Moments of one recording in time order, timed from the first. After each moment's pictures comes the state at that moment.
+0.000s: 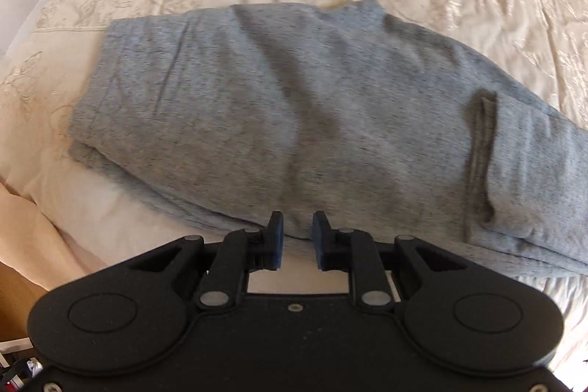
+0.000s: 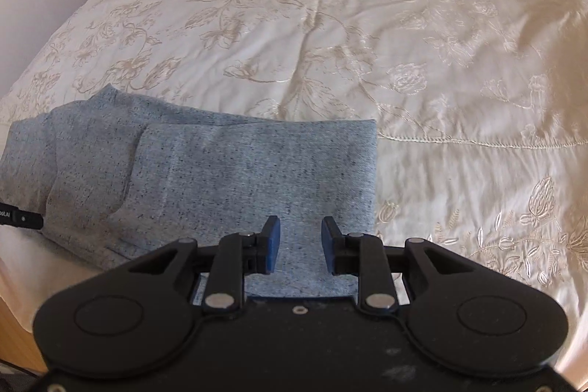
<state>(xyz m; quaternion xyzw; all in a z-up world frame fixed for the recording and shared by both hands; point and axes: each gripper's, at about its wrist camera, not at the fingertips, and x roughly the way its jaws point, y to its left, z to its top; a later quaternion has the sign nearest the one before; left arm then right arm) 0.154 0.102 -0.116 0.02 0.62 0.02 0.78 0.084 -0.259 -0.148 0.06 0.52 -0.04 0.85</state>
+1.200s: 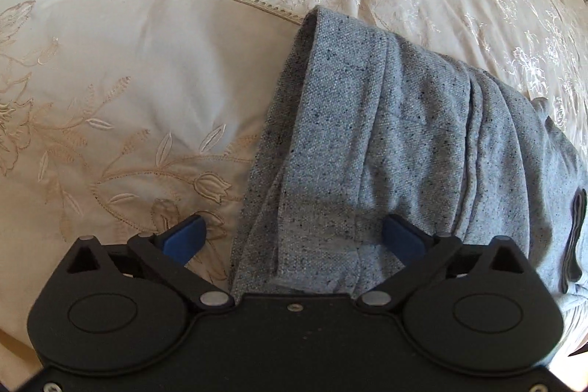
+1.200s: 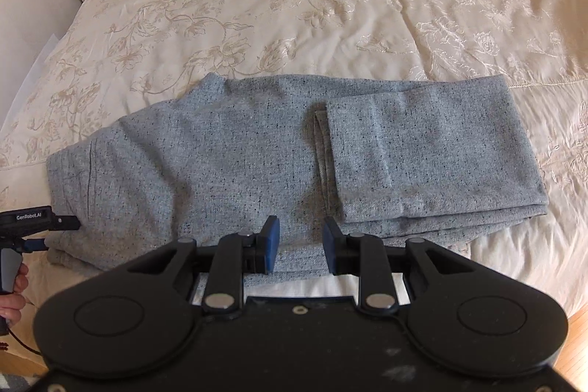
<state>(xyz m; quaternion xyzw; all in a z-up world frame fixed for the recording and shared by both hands) 0.243 0.323 -0.199 -0.10 0.63 -0.06 0.76 0.096 -0.025 -0.118 0.13 0.53 -0.12 0.83</state>
